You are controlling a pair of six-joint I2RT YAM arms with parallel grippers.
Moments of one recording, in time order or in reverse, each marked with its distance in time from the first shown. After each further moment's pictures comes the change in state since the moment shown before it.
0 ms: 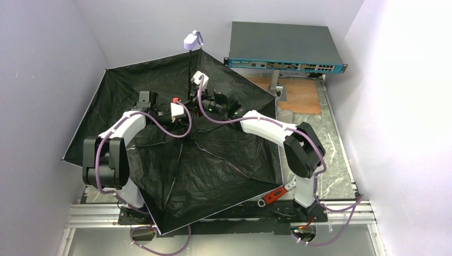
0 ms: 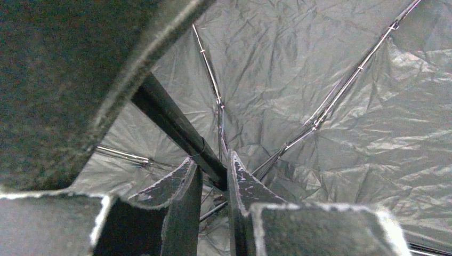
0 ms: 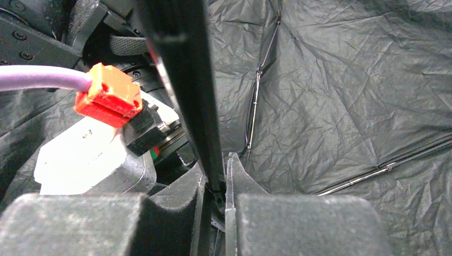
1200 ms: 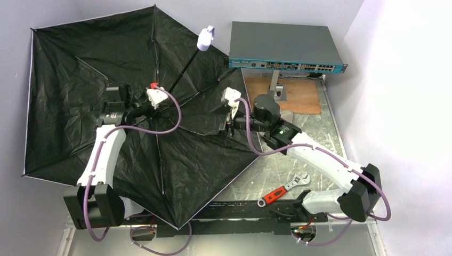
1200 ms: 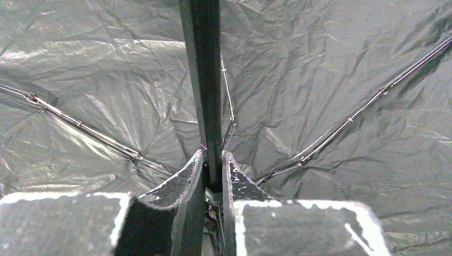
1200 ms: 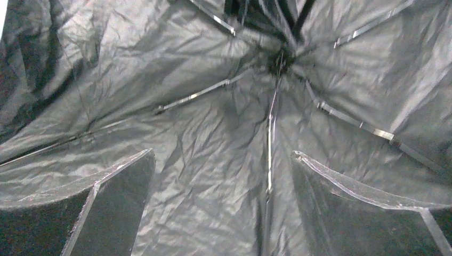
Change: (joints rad) left arm 0.116 -0.379 0.039 0.061 -0.250 -0.262; right arm -0.003 -0.610 -0.369 -0.199 -0.171 -0.207
